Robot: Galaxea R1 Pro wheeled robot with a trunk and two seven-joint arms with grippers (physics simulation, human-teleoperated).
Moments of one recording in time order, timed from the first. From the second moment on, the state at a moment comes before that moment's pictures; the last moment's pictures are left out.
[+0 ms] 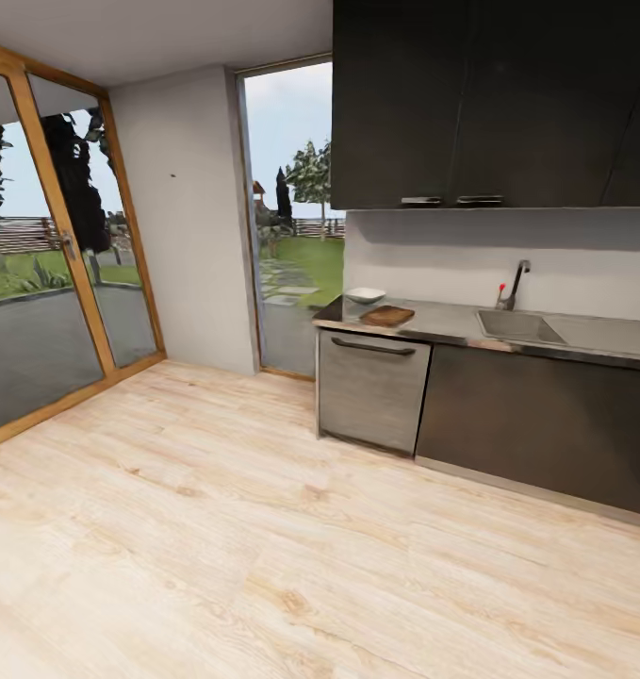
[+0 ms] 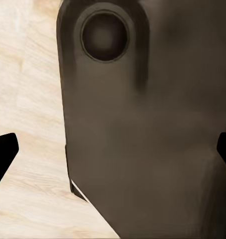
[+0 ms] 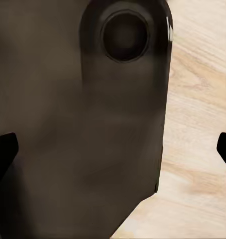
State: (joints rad) left arm 0.00 0.00 0.00 0.00 0.00 0.00 0.00; right arm 0.00 0.00 0.00 0.00 0.00 0.00 0.00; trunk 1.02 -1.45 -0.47
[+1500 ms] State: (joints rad) left arm 0.01 0.03 0.01 -0.62 0.01 -0.03 0.00; right arm -0.06 0.03 0.00 -0.50 0.00 -0.16 -0.06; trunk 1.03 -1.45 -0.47
